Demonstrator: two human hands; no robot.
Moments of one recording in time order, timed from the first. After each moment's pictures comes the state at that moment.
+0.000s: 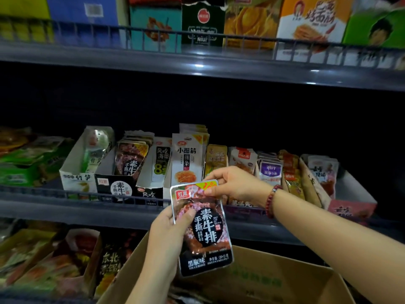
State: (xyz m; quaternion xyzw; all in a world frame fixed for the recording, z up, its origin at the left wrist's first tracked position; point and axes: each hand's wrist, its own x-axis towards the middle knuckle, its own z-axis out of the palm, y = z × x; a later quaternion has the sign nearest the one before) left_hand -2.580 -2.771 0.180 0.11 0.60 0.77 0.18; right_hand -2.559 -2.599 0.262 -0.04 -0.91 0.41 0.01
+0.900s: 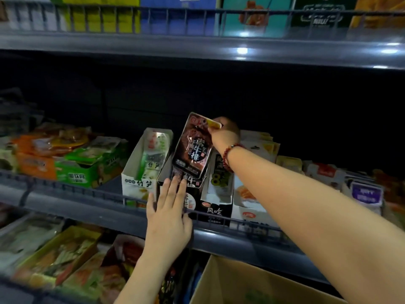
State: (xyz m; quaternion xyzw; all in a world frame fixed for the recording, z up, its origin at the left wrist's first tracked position) left_hand -2.761 -2.855 0.125 0.27 0.90 0.21 -0.29; right_hand -2.820 -2.687 0.285 -0.15 -0.83 0.42 0.34
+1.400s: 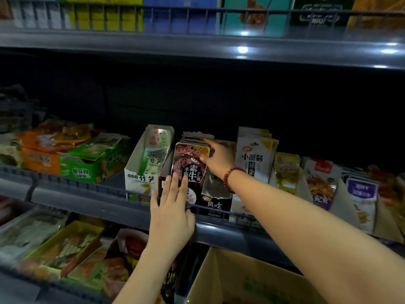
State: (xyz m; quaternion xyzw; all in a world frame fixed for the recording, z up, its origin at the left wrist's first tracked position) left_hand -2.744 -2.856 0.139 0.26 0.92 0.20 -0.23; right_hand -2.796 -2.695 0.227 -0.08 -0.90 0.34 0.25
